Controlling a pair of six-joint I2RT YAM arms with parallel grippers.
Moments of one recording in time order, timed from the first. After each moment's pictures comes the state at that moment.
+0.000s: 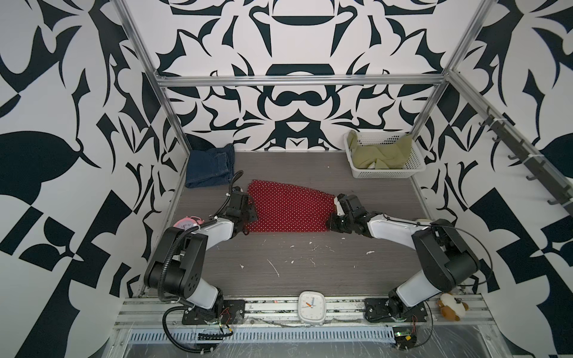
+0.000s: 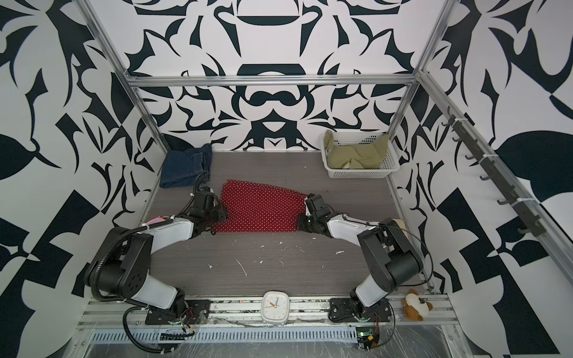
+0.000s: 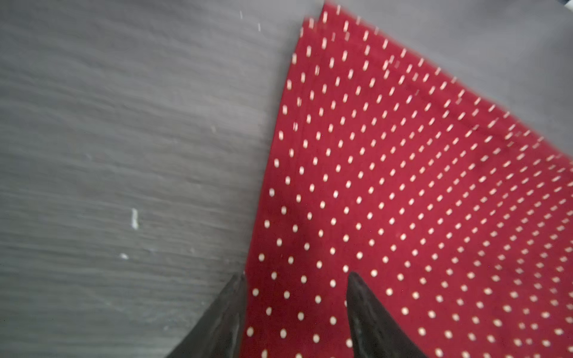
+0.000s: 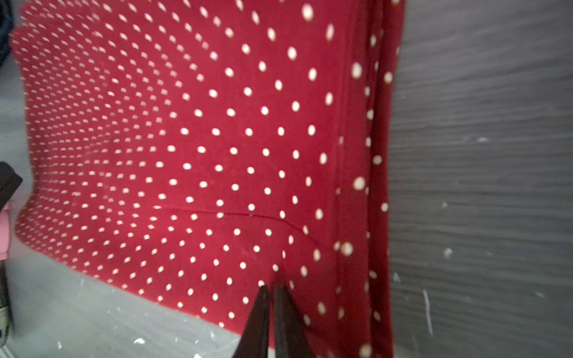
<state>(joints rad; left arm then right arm) -0.28 1.51 0.67 0.04 -0.07 -0.48 0.45 1.55 0.73 -0.11 -0.22 0.63</state>
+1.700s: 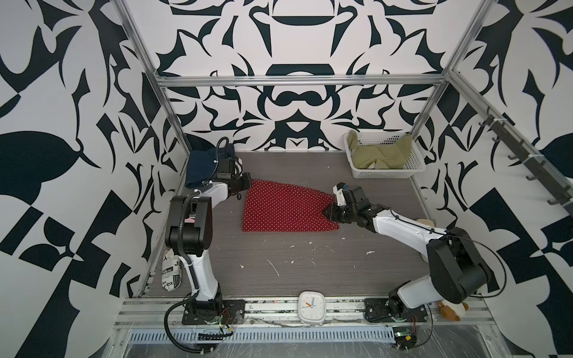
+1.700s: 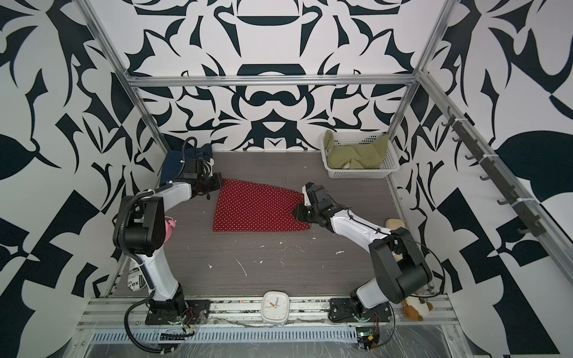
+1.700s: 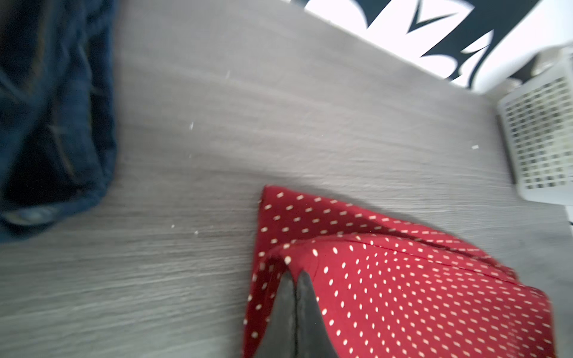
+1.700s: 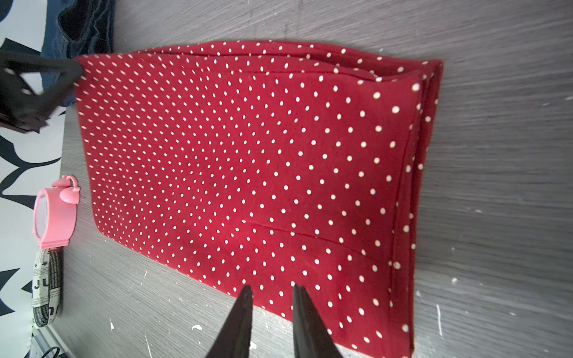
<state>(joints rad) -0.10 1.88 1.23 -0.09 0.32 -0.33 0.45 1.49 0.83 -0.18 -0.25 0.58</state>
